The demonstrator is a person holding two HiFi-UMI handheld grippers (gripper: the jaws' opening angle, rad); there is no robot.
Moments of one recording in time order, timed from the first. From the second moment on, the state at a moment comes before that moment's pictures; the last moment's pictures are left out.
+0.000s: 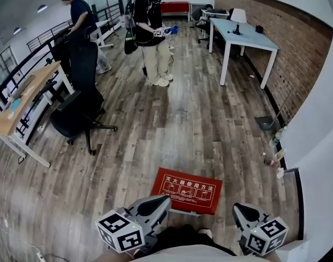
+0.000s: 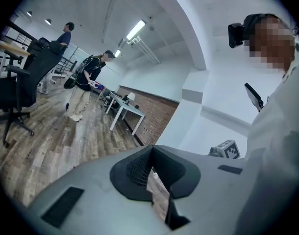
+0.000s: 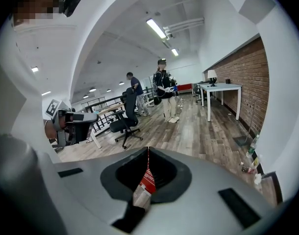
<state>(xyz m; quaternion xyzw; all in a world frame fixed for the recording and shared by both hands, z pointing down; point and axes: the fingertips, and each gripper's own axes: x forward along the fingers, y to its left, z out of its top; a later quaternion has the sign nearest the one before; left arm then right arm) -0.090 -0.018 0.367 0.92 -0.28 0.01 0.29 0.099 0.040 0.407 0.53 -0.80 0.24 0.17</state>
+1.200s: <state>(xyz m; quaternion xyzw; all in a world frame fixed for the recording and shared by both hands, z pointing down) -0.055 0.013 0.458 0.85 -0.42 0.02 0.33 0.117 -0.016 0.484 0.36 -0.86 0.21 0.28</state>
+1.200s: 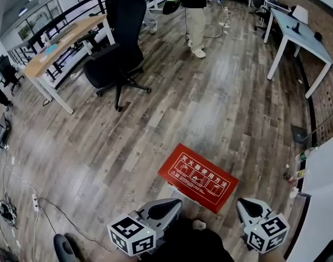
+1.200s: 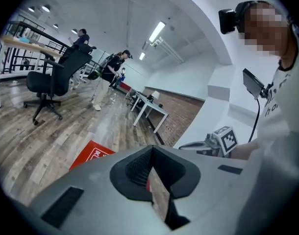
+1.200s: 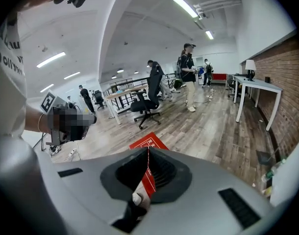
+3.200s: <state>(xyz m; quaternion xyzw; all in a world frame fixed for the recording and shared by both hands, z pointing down) -0.089 -0.075 0.730 0.62 -0.30 -0.27 0.68 0.106 -0.029 0.587 0.43 -0.80 0.28 0.30</state>
